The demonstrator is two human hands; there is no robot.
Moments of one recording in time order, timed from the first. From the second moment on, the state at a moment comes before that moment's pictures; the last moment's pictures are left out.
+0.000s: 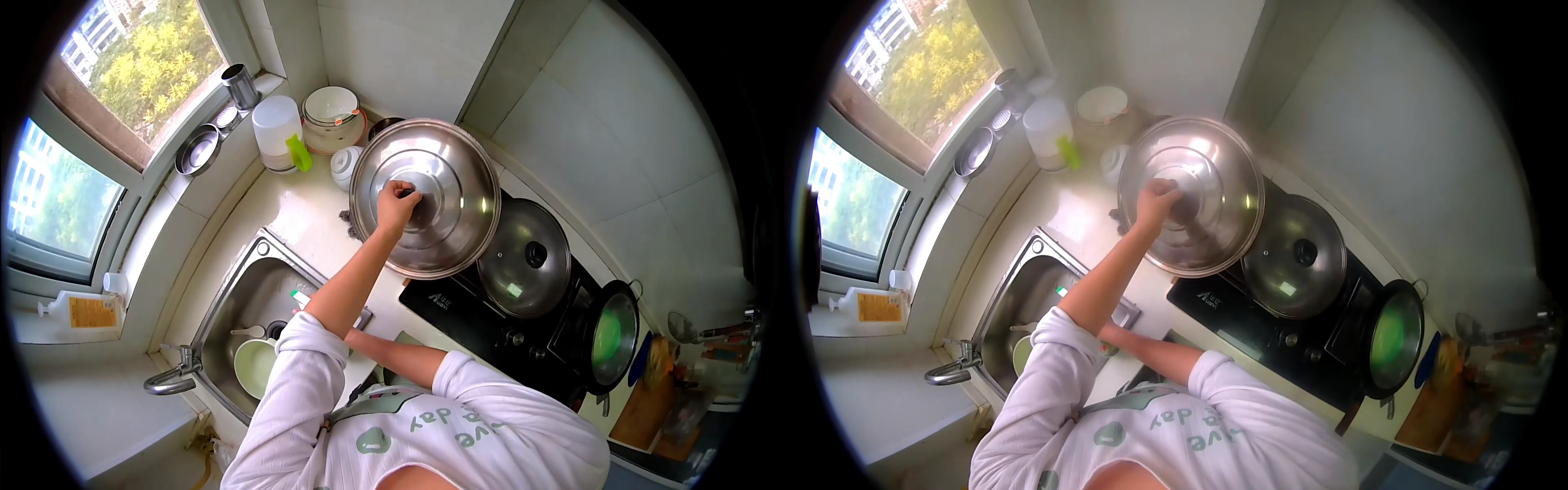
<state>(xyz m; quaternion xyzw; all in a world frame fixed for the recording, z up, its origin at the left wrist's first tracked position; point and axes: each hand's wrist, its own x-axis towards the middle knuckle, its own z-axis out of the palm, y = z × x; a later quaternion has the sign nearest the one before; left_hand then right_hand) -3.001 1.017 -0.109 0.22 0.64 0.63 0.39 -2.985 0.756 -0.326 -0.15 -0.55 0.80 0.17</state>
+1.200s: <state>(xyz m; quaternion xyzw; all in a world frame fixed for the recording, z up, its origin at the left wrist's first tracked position) -2.992 0.937 -0.172 0.39 0.74 0.46 0.29 -2.968 0.767 -0.179 -0.15 -0.87 0.34 0.33</state>
